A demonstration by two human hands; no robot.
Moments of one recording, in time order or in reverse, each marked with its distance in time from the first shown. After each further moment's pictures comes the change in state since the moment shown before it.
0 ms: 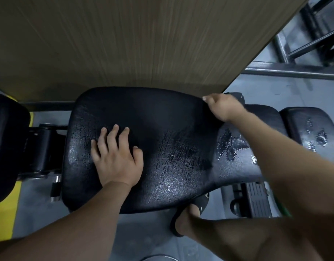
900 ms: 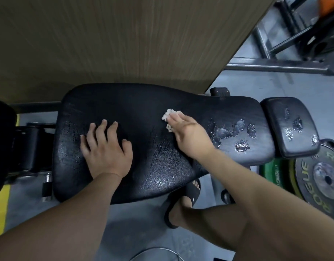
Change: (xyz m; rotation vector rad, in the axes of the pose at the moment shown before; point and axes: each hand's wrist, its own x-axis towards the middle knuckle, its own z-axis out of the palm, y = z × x) left_hand -0.004 -0.001 0.000 -0.050 0.038 0.012; right_hand -0.111 -0.031 0.084 0.046 0.347 -0.564
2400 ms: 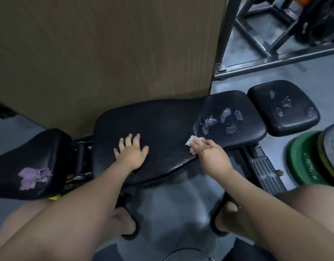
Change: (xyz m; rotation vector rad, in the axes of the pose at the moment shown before) left_hand -0.023 0.037 -0.053 0.134 -0.614 0.020; right_hand -0.152 0.019 0.008 -0.023 -0.041 0.192
